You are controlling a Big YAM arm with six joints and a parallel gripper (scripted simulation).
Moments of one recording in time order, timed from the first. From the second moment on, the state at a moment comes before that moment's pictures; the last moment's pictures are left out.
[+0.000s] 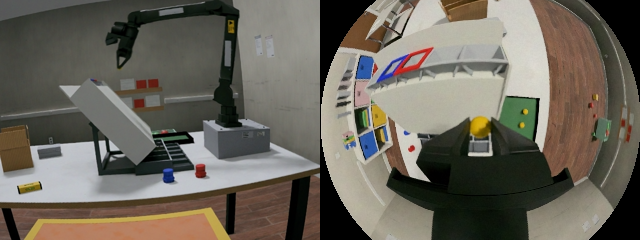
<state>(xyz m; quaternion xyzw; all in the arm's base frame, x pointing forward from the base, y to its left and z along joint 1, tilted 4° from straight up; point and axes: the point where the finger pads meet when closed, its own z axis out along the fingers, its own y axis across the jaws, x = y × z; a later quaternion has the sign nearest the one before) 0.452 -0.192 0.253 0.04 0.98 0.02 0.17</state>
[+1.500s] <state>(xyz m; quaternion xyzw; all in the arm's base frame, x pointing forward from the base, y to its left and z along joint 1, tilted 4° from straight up) 0.553 -0.202 0.234 0.04 0.98 0.02 0.17</state>
